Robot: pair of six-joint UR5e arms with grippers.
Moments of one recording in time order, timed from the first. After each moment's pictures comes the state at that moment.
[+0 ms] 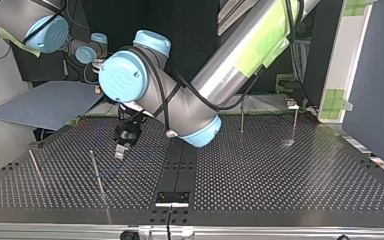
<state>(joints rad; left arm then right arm) -0.73 -2.09 -0.94 -3.33 -1.90 -1.56 1.58 -0.32 1.59 -1.02 1.45 1.85</state>
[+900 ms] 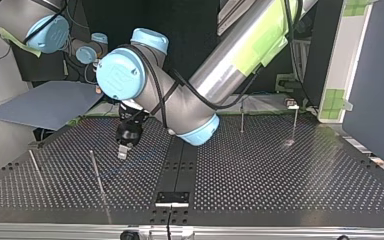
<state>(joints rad) -0.74 -2.09 -0.94 -3.32 -1.95 -1.59 1.58 -0.32 1.59 -1.02 1.45 1.85</state>
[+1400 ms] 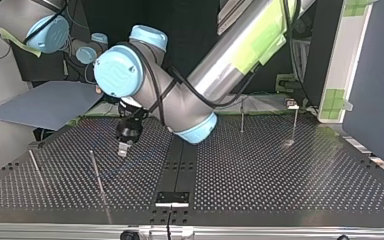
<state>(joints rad) -0.75 -2.09 -0.94 -3.34 -1.96 -1.62 1.59 -0.32 1.59 -1.02 1.45 1.85</state>
